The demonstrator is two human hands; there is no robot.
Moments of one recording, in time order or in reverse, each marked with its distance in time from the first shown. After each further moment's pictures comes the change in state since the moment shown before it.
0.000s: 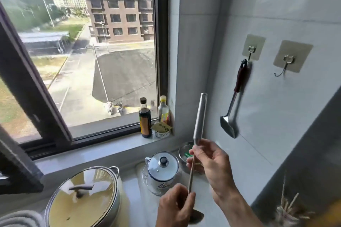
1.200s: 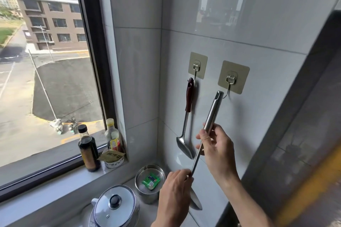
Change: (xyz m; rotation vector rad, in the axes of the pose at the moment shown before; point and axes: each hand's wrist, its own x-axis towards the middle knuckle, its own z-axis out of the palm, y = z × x) left_hand 0.124 0.055 0.139 0.172 -0.137 0.398; right_hand 0.098 -0.088 -0.099 -0.603 0.379 -0.392
